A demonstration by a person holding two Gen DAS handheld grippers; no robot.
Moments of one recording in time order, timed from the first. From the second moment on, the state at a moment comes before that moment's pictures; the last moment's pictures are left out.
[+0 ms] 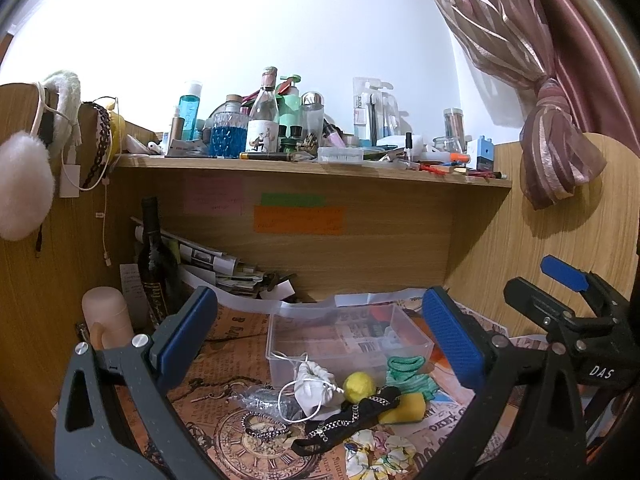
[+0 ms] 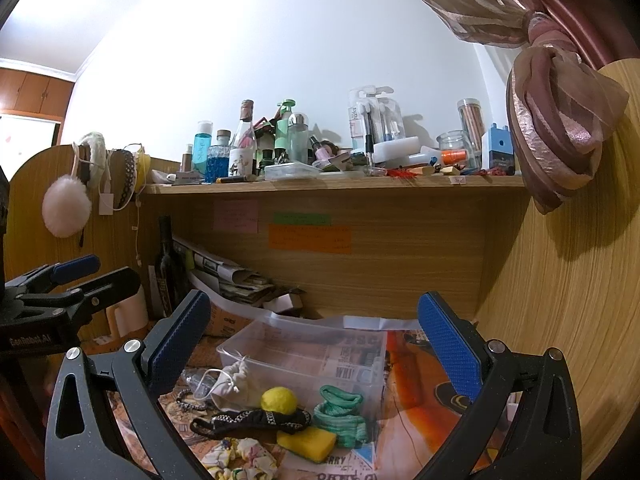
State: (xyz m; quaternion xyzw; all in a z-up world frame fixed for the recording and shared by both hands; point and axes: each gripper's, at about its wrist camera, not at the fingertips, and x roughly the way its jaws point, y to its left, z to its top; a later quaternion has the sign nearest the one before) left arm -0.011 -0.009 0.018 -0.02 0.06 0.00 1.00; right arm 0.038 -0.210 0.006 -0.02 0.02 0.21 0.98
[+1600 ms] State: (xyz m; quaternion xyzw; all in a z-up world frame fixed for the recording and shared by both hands) left arm 0.128 0.080 -0.127 -0.08 0.34 -0.01 0.94; right arm 0.171 -0.204 -0.110 -0.07 0.29 0.21 0.93
